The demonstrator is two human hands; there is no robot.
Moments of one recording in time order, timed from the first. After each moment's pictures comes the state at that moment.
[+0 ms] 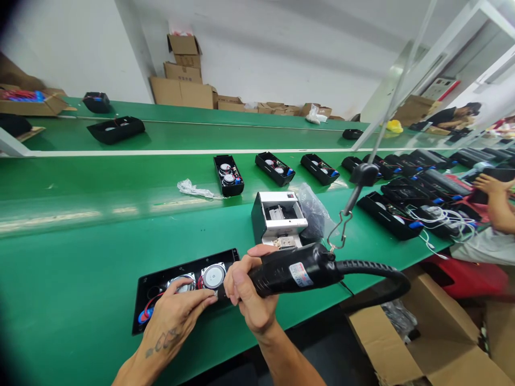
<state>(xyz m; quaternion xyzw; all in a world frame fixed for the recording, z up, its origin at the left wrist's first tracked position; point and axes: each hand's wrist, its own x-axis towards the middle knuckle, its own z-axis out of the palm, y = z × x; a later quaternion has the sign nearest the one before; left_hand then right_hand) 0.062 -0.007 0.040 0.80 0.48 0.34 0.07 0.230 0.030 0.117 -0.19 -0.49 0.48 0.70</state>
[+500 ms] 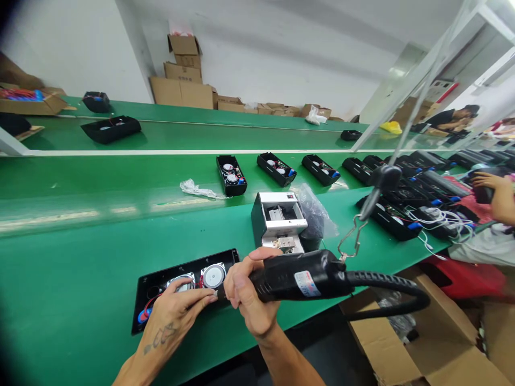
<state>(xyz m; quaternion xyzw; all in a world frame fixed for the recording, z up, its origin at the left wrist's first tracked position) 0.058 -0.005 0.034 0.78 0.51 0.35 0.06 0.230 0.025 0.122 -0.16 -0.49 0.48 0.71</state>
